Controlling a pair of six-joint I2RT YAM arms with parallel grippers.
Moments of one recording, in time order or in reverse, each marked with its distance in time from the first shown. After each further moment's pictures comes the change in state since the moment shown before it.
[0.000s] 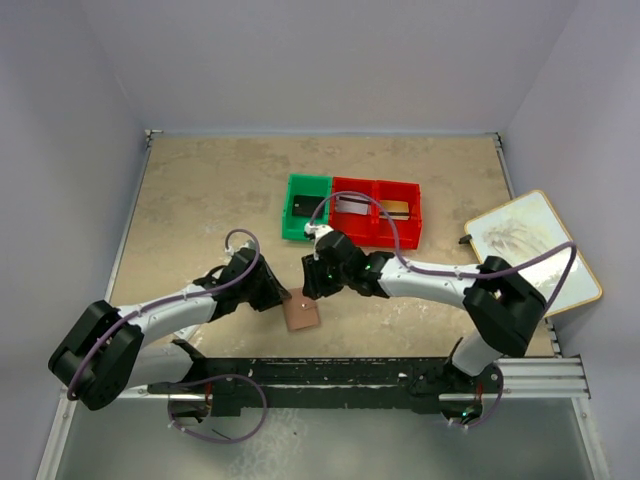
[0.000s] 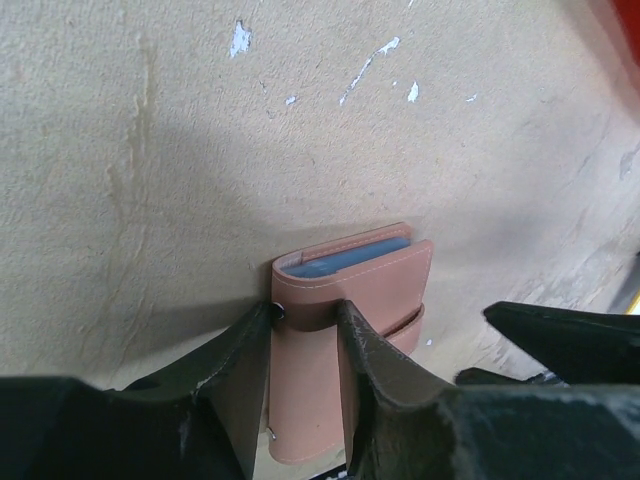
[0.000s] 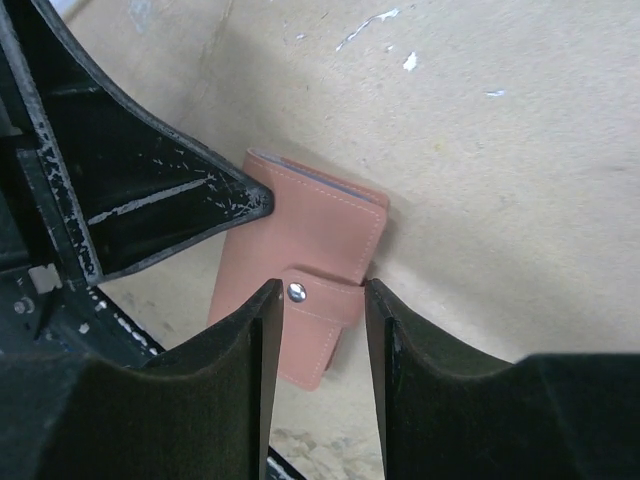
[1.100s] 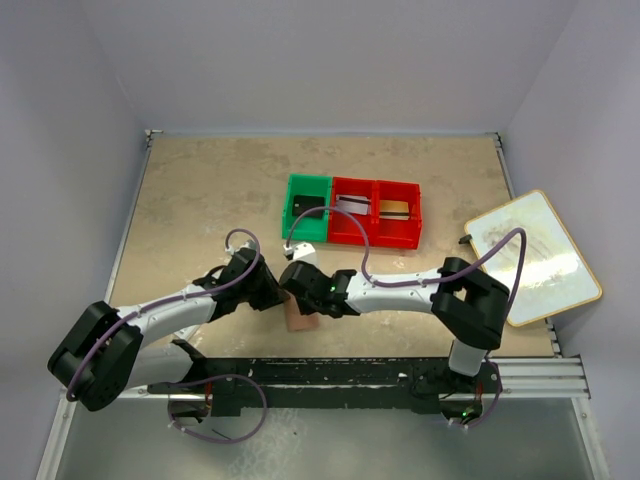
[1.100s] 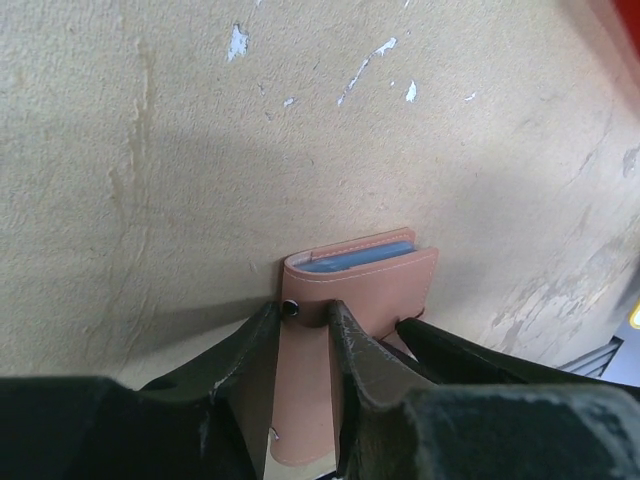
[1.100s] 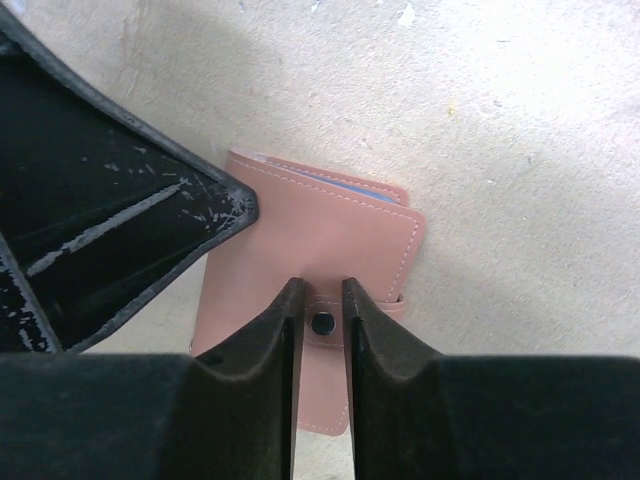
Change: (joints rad) left arm 0.000 -0.005 0.000 -0.002 -0.004 0.018; right arm 0.244 0.190 0.159 -0.163 0.417 0.126
